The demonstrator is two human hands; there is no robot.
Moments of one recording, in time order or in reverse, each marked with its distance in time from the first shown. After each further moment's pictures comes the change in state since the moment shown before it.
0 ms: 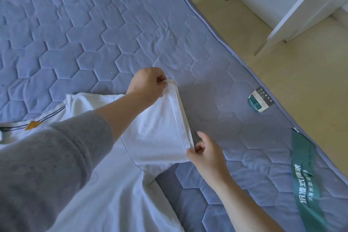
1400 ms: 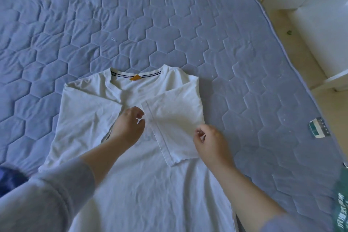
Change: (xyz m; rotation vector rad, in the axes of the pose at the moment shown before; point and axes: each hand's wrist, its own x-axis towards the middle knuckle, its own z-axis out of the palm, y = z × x) left_hand -0.250 -0.222 -0.067 -0.145 0.178 -0.503; right_hand -0.076 -0.088 0.141 -0.576 -0.105 -0.400
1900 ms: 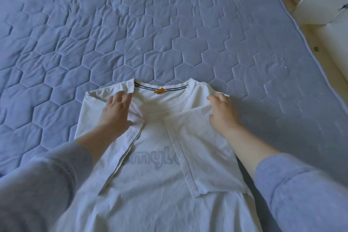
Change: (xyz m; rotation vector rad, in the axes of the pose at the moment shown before) left_hand 0.089 -0.075 -0.065 0.468 0.012 0.073; right_hand 0.158 -0.045 0.025 -0.424 -0.072 -0.208
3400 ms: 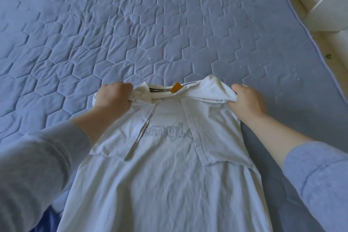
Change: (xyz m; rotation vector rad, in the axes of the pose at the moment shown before) left_hand 0.050 -0.018 -0.064 0.207 0.190 0.036; right_hand 0.049 0.008 -0.059 -0.024 0.163 0.002
